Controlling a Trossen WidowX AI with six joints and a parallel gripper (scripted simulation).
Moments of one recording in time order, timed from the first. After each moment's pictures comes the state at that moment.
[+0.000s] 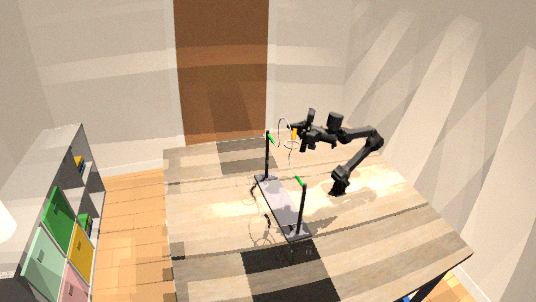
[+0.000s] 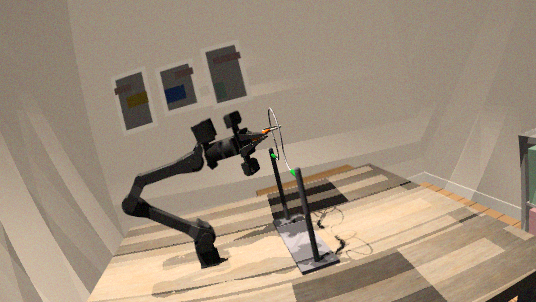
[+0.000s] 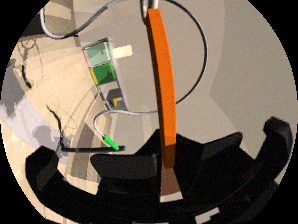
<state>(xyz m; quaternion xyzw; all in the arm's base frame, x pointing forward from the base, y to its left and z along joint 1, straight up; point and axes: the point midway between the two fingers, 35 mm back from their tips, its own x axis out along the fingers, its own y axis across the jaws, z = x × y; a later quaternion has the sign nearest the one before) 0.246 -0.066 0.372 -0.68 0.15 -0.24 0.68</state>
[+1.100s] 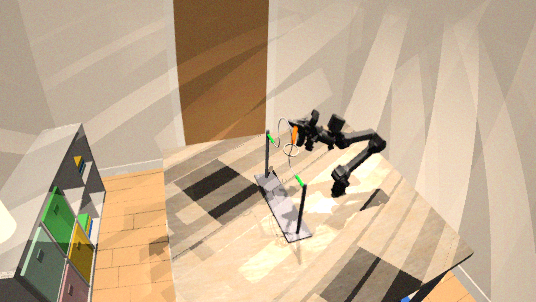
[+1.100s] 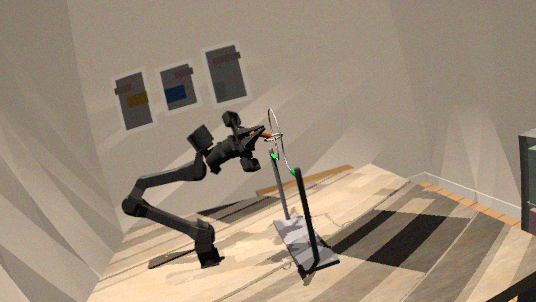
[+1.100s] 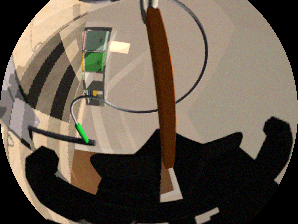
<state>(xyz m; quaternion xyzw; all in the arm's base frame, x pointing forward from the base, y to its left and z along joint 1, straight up) 0.244 -0.064 0.388 -0.80 0.10 -0.27 0.53</state>
